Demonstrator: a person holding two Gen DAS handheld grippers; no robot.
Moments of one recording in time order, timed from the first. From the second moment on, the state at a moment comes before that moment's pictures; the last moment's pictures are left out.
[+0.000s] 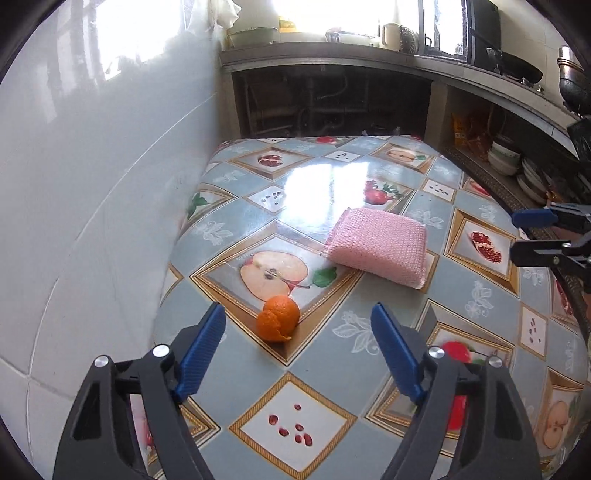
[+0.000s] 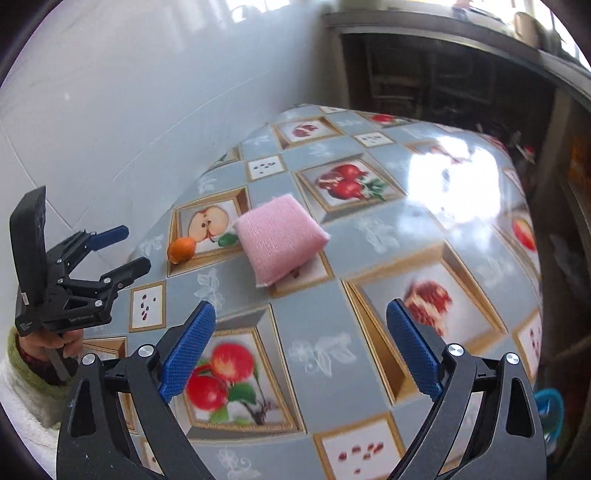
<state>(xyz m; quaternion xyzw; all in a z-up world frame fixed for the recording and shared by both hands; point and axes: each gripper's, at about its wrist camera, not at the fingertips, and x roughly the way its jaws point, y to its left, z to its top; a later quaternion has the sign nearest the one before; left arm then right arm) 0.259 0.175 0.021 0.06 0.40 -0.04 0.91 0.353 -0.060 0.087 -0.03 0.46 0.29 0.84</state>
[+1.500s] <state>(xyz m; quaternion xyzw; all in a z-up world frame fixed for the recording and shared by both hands) 0.197 0.032 -0.029 0.09 0.52 -0.23 0.82 0.198 -0.177 0.026 0.03 0.59 0.08 0.81</state>
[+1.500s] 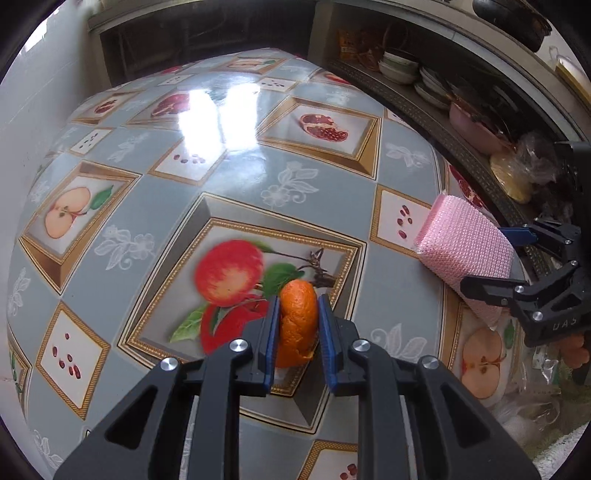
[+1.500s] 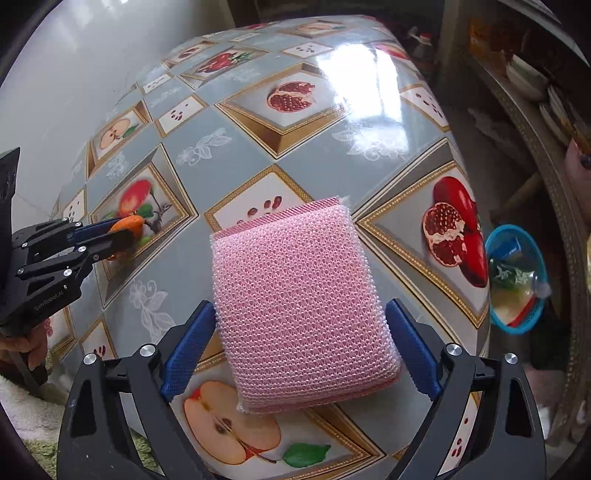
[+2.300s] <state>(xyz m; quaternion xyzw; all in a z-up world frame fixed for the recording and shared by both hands) 0.195 0.015 -0.018 0.13 0.50 -0.22 0.83 0.214 -0.155 0.014 -0.01 0.57 0.06 0.82</state>
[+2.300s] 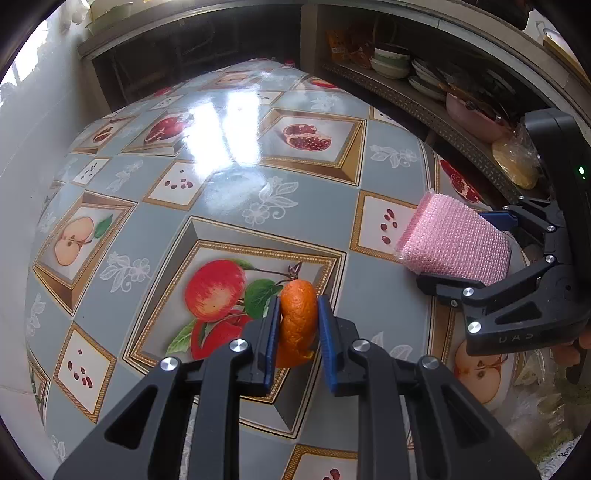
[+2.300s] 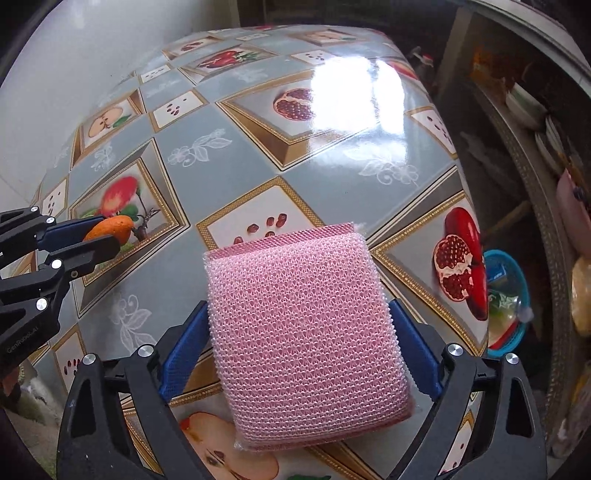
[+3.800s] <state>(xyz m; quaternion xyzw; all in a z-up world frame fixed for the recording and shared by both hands) 0.198 0.018 -0.002 0.13 0.48 -0.23 0.84 0.191 -0.193 0.053 0.10 0.52 0.02 0.85</state>
